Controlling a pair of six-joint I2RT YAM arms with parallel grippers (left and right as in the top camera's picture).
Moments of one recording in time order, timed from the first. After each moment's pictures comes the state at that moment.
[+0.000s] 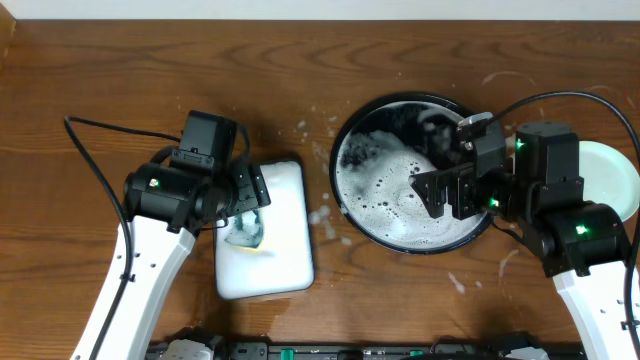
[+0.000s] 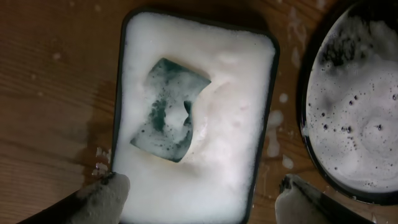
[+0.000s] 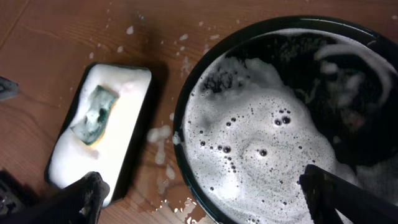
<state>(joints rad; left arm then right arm) -0.26 1.25 1.22 -1.20 0.00 -0.53 0.20 1.09 1.08 -0.83 -0.42 0.06</state>
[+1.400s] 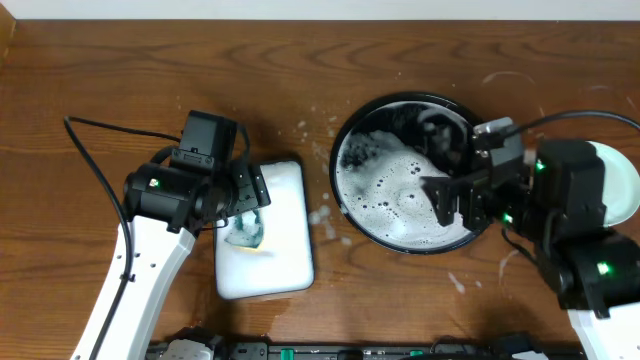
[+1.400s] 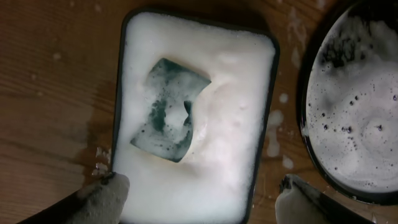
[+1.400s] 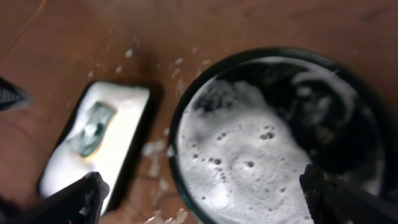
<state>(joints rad) -0.26 1.25 1.22 -1.20 0.00 -0.53 0.20 0.95 1.08 -0.82 -0.35 0.06</state>
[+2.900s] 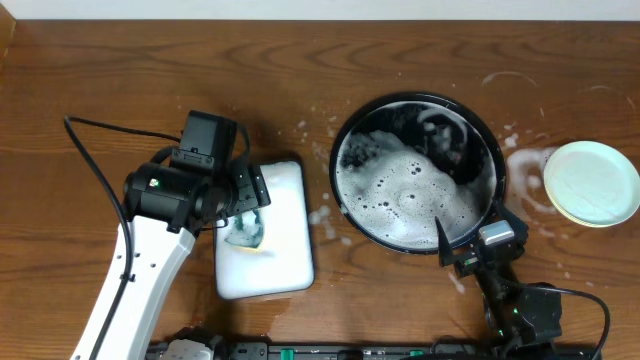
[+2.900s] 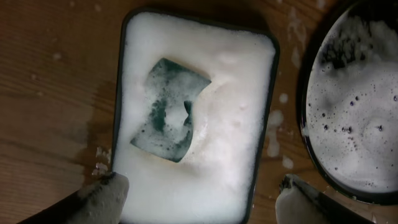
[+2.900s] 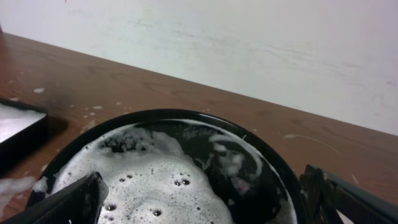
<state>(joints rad) -0.26 1.25 1.22 -1.20 0.00 -0.53 0.20 0.01 0.01 -0.06 -0.11 -0.15</state>
